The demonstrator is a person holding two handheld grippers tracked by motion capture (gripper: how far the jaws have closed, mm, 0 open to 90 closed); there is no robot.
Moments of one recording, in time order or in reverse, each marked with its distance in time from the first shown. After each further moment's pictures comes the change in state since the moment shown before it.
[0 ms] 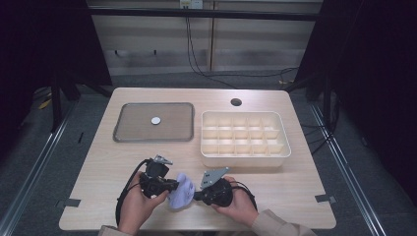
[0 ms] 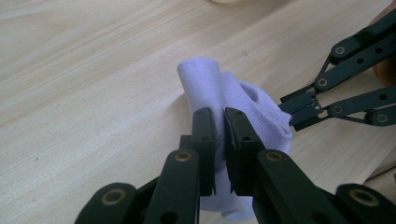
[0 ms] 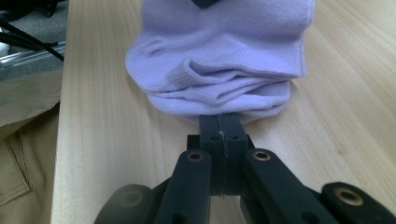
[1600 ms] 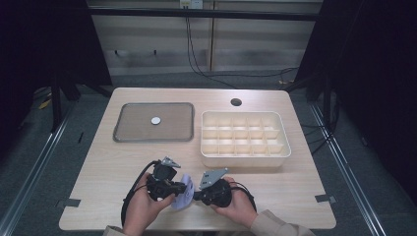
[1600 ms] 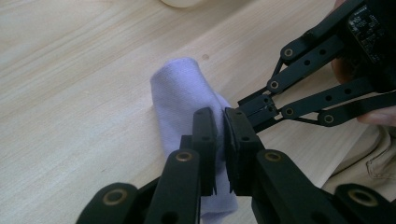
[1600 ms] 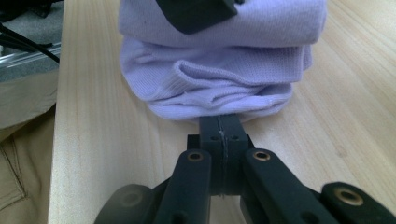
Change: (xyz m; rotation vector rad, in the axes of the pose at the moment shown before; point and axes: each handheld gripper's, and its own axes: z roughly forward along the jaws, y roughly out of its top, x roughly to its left) left arm -0.019 0.005 0.003 0.011 -0.058 0.063; right arm 0.003 0.001 0.002 -0.001 -0.019 0.004
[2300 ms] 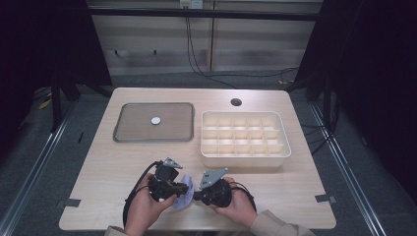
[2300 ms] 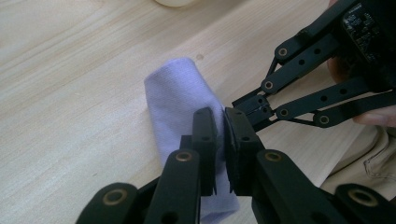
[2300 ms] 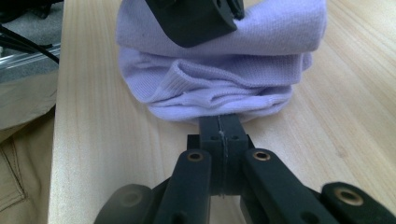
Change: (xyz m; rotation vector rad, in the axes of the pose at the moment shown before) left arm -0.002 0.000 0.003 0.000 -0.009 0.005; right arm 0.000 0.000 0.000 -0.005 0.000 0.007
